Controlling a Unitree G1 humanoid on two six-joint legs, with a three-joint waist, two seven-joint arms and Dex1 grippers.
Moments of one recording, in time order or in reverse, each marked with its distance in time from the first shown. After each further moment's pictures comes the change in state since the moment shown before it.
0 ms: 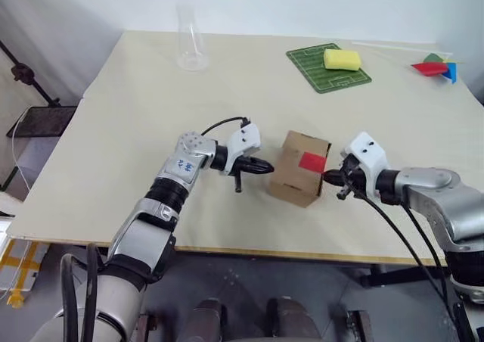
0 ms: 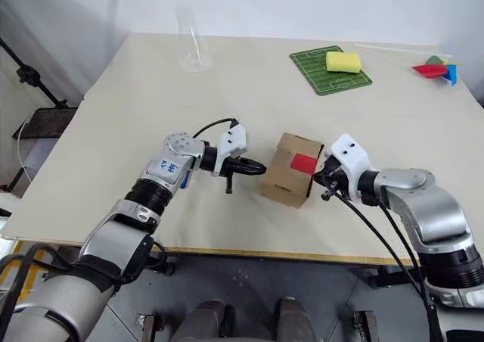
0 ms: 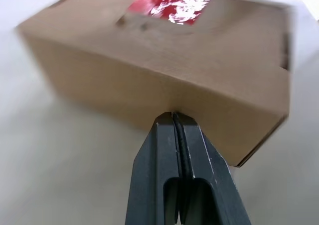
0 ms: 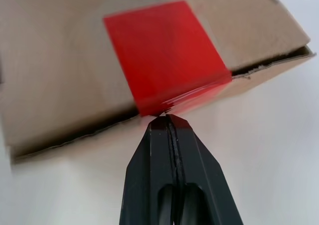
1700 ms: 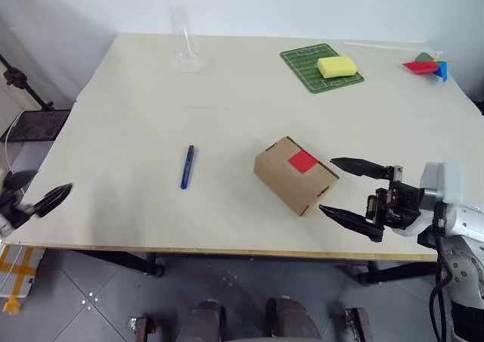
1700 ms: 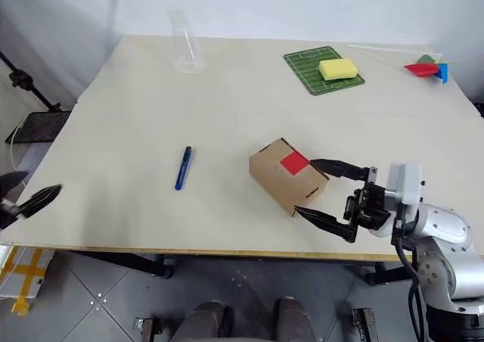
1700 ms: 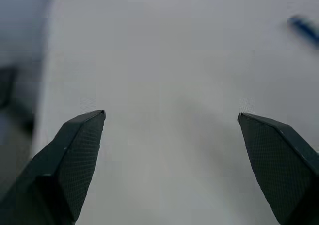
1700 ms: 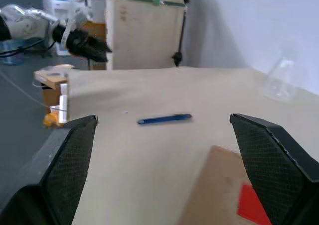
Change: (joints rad) left arm 1.000 0.634 1.049 -0.436 -0.337 0.168 0.255; right arm 0.444 0.191 -0.366 -0.237 0.390 -0.729 0.430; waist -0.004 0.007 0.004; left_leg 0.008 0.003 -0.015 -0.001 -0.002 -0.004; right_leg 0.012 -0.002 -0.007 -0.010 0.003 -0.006
